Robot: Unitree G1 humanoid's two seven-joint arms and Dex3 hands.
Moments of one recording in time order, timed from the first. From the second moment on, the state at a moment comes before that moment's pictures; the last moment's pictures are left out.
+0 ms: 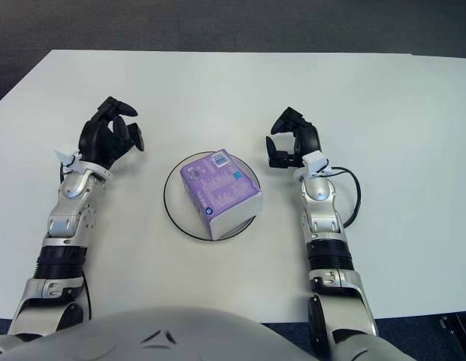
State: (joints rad) left arm -0.19 0.12 0.08 -0.03 -0.31 0.02 -0.08; right arm -0.25 -0.20 -0.08 0.28 -0.01 -0.29 -0.01
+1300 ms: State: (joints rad) left arm -0.26 0.09 0.10 0.23 -0.24 -0.24 -0.03; right arm -0.23 -0.21 -0.08 0.26 -0.01 -0.29 0.00
